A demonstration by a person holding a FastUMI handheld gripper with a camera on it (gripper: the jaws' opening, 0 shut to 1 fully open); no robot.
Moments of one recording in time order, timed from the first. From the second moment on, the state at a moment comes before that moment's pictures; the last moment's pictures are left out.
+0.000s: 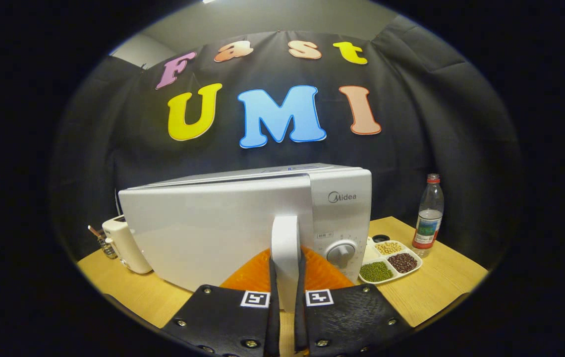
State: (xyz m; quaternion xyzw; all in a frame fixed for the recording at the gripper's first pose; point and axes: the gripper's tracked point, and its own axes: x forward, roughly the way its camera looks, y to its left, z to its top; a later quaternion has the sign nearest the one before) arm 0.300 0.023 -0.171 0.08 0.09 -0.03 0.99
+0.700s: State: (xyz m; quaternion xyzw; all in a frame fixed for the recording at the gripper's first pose) arm 0.102 0.226 -0.141 0.07 0.06 0.19 0.98
